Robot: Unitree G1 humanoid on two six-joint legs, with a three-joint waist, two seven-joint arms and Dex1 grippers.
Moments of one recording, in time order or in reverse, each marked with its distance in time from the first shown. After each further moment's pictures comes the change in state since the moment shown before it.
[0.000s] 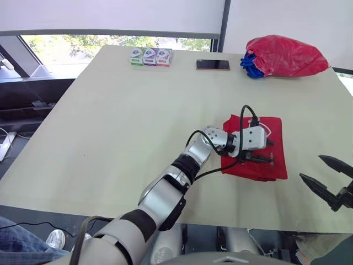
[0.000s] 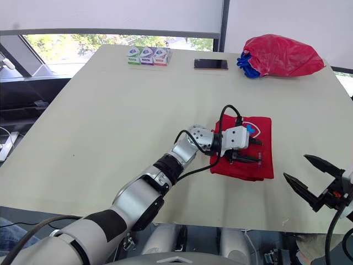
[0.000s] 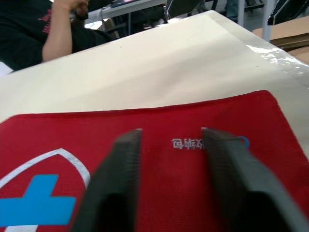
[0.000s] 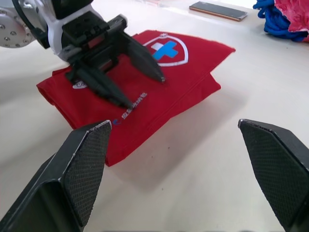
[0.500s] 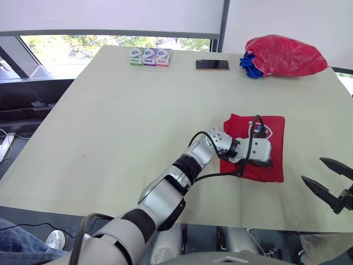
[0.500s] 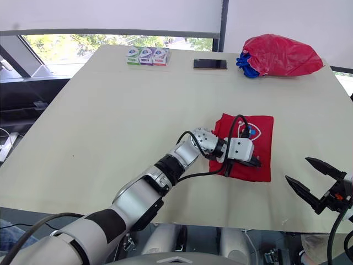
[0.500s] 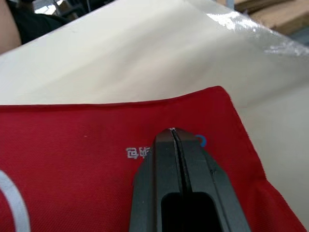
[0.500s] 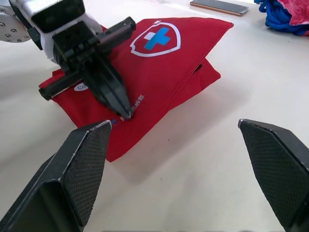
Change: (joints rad) left arm -0.014 0.008 -0.103 0.000 0.102 -0.041 -0.025; right arm -0.017 -0.005 0.000 0.050 -0.001 -0.019 0.032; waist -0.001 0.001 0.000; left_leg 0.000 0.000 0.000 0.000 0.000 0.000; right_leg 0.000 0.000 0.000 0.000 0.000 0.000
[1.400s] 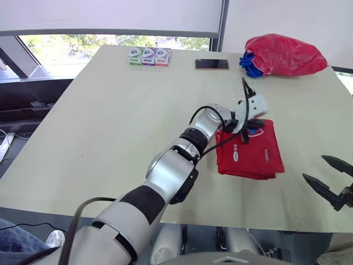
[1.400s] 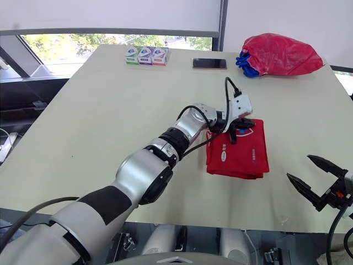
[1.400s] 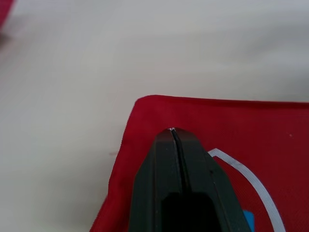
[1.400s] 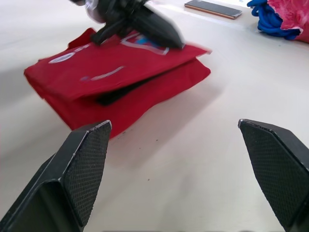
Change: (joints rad) left arm -0.348 -0.051 0.223 0.391 -0.017 0.262 0.228; right arm -0.023 -0.003 0.004 0.039 -0.020 -0.042 -0.005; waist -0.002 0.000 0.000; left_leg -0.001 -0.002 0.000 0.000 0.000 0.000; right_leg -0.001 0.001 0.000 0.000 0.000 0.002
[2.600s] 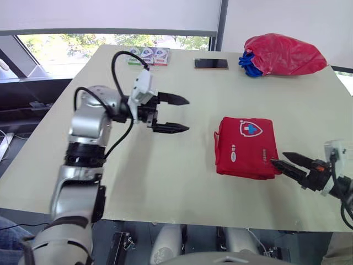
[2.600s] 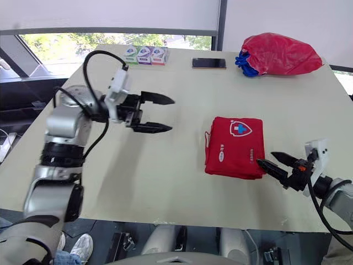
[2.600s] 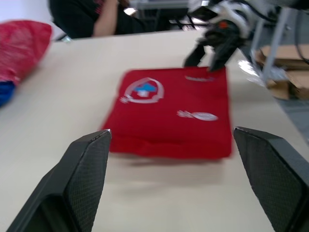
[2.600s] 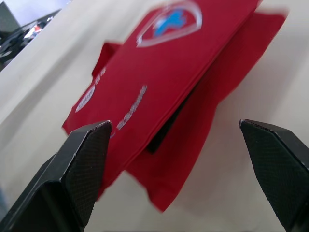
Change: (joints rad) left arm 0.552 0.856 0.265 -1.201 -0.560 0.494 -0.646; right arm -0.234 -0.140 0.218 -0.126 0.395 0.783 -0.405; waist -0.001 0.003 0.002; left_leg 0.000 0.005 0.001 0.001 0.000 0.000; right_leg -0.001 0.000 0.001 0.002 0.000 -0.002
